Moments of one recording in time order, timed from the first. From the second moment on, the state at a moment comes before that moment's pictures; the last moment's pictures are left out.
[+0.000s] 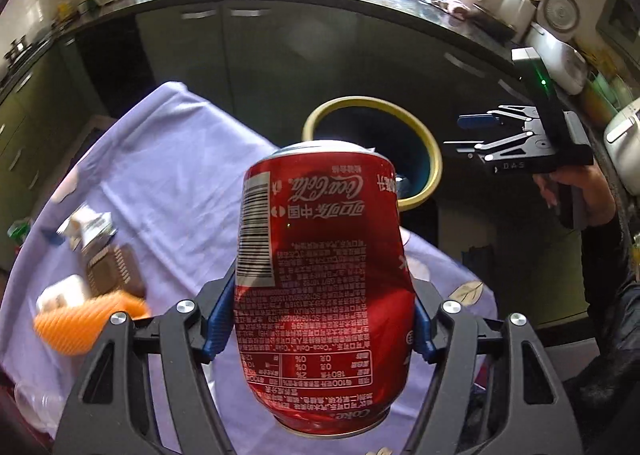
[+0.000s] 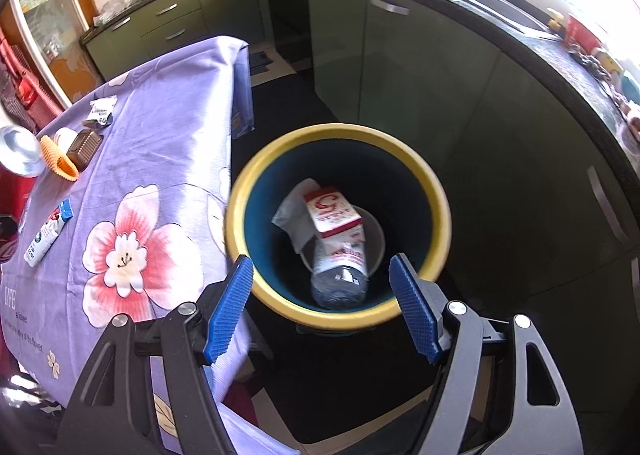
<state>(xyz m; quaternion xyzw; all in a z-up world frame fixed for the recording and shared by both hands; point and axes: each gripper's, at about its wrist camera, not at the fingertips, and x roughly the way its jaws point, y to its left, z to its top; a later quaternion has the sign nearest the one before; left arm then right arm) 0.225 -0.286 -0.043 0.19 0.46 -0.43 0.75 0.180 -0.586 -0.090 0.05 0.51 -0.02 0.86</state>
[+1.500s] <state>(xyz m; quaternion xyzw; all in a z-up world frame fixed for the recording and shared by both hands) 0.173 -0.043 -0.036 0.02 0.24 -0.32 0.92 0.270 -0.388 -0.056 -0.03 0.45 0.24 0.86</state>
